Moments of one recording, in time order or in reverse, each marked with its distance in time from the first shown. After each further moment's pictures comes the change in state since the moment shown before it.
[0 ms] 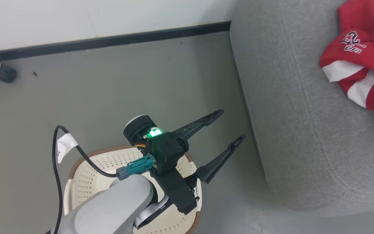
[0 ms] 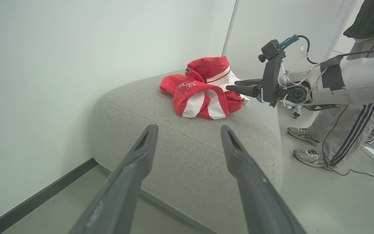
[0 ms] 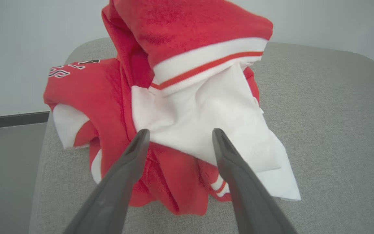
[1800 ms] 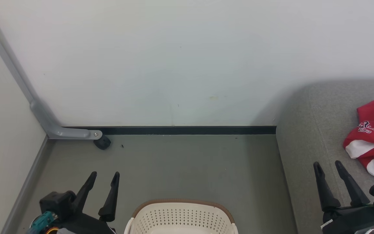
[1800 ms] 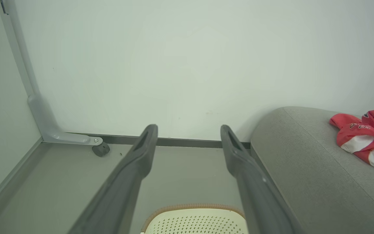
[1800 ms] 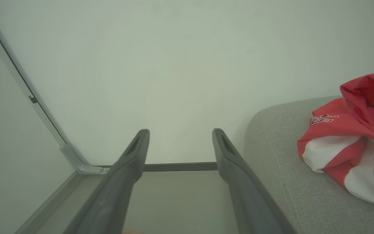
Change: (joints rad) left arm 0.528 0.093 0.418 0.125 -0.165 0.204 -0.032; right arm 0.666 0.202 -0.074 -0.665 0.030 -0.028 -0.086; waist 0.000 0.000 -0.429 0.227
